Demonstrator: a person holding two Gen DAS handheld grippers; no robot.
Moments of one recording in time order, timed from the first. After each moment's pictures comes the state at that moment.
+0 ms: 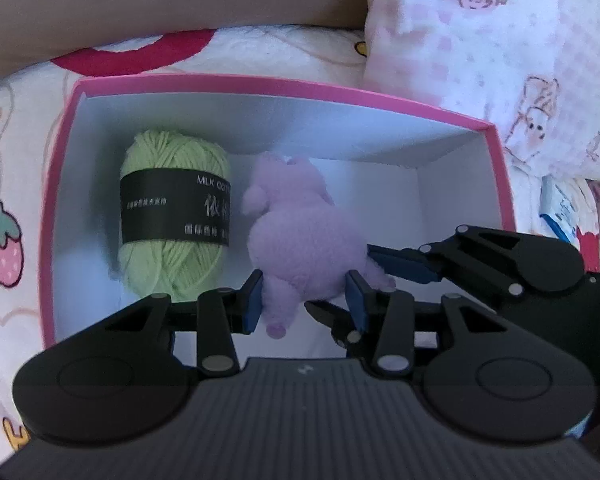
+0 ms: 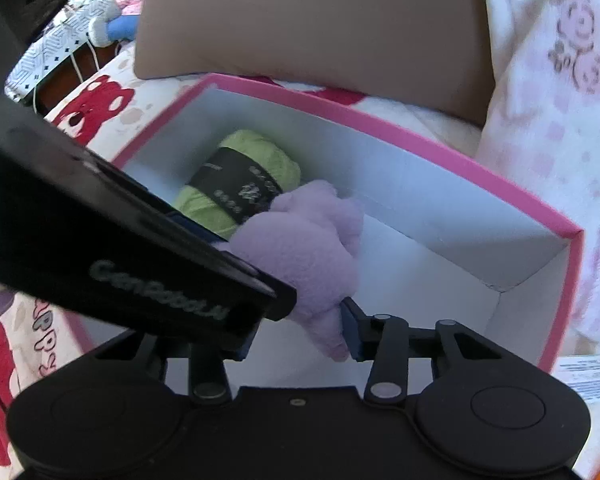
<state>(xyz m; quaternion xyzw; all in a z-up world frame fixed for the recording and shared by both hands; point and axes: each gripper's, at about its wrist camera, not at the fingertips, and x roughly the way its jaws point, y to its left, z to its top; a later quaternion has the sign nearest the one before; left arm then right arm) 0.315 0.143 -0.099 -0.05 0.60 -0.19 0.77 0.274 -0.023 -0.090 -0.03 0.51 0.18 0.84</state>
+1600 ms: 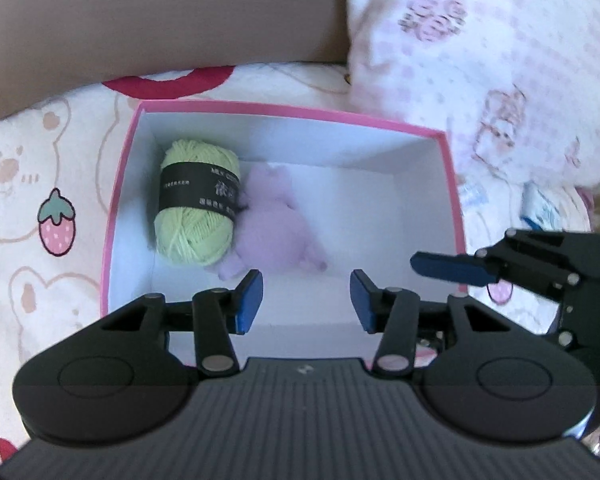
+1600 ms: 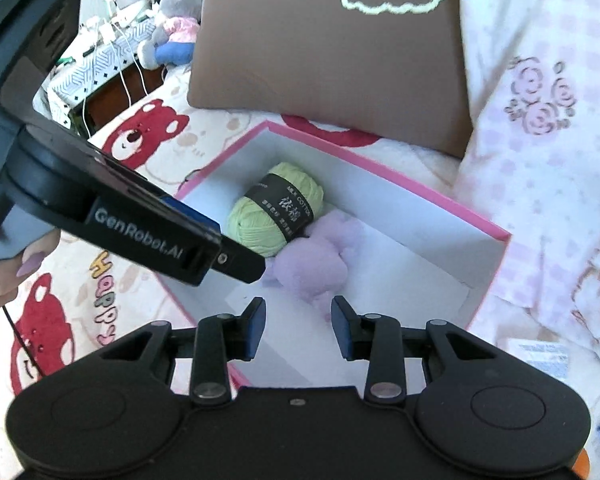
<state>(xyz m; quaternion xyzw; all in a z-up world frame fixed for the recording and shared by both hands) 0.249 0.148 -0.021 -0.03 0.57 -0.16 0.81 0.207 -0.049 -0.015 -0.03 0.46 0.23 0.86</state>
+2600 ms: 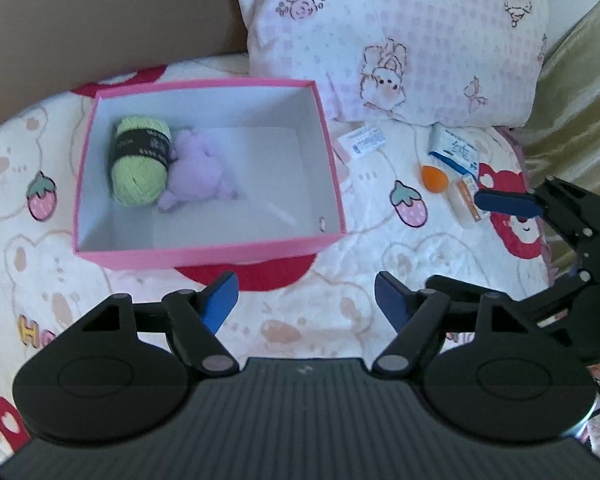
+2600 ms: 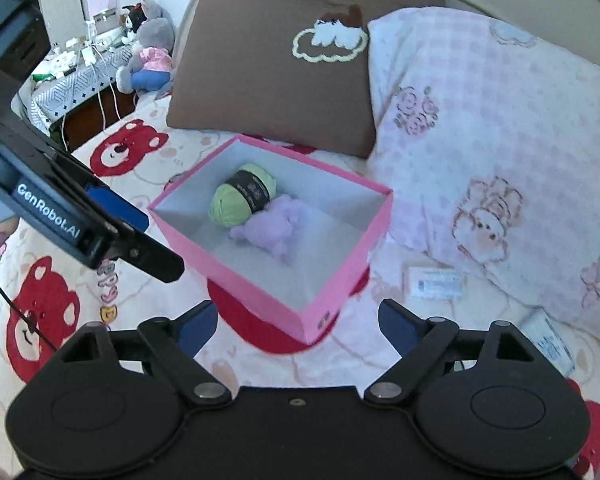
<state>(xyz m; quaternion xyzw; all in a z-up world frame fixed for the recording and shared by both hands) 0.128 0.120 0.045 -0.02 0.55 -0.23 0.80 0.062 -0.104 0.053 -0.05 0.42 0.14 0.89</state>
